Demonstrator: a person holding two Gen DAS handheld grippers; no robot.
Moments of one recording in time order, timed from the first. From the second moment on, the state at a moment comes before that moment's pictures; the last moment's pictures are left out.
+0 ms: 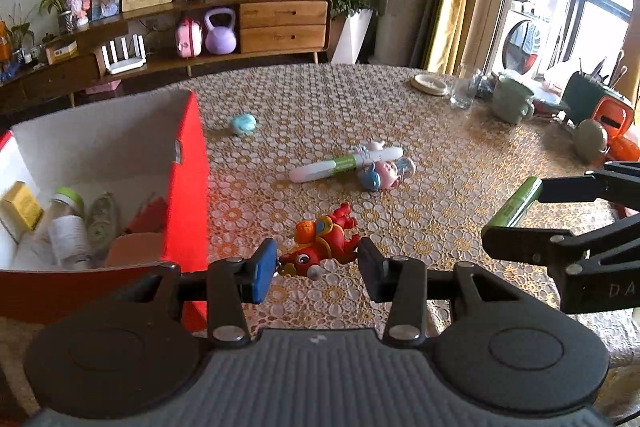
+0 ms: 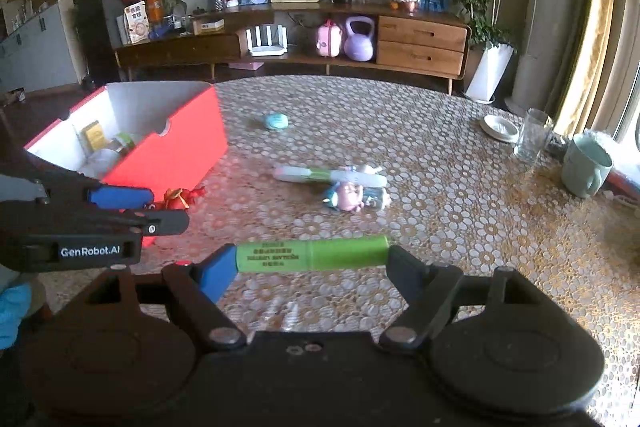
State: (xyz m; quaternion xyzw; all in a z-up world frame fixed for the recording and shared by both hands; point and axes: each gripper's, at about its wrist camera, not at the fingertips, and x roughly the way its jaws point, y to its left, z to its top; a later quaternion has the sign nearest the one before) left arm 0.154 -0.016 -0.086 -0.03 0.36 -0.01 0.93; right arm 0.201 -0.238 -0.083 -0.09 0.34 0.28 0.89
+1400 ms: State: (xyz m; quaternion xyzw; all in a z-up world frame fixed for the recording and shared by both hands) left arm 0.157 0.185 -0.025 -0.02 0.34 0.09 0.94; right arm 0.189 -0.033 -0.035 -0.20 0.27 0.38 0.86
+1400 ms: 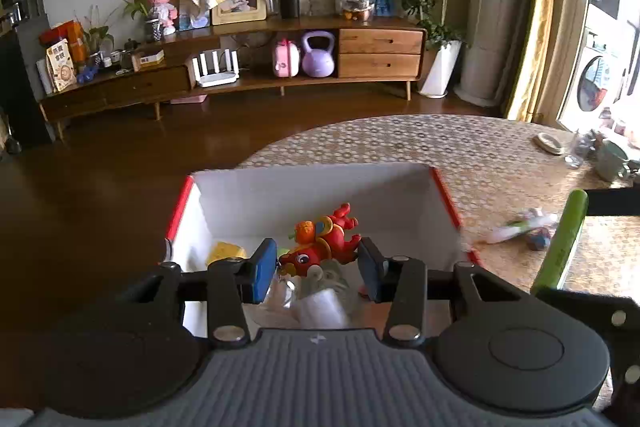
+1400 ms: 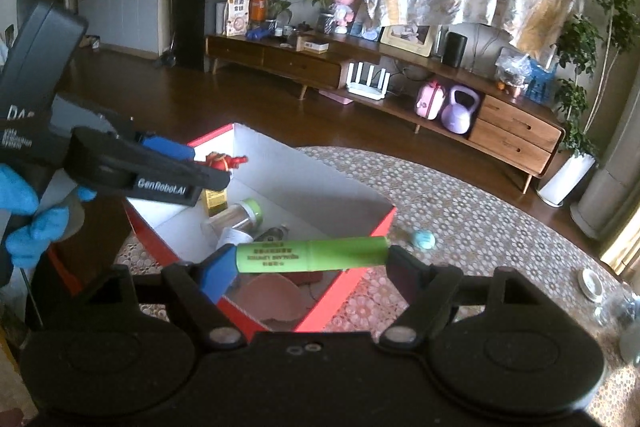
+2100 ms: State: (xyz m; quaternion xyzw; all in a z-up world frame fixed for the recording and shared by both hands) left arm 0.251 0.216 -0.076 0.00 0.41 0.06 0.91; right arm 0.247 0.071 -0.099 -0.23 0.36 0.40 0.81
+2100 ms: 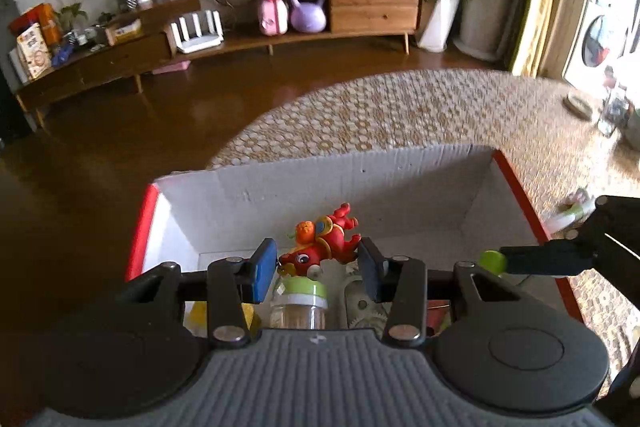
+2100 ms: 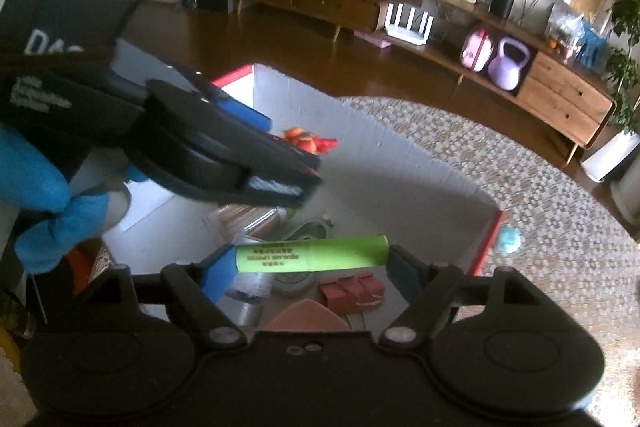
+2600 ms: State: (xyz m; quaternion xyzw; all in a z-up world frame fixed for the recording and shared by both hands) left arm 0.283 0.208 -0.116 0.02 0.49 0.04 0.87; right arm 0.251 0.075 -0.126 -0.24 0.42 0.39 0.78
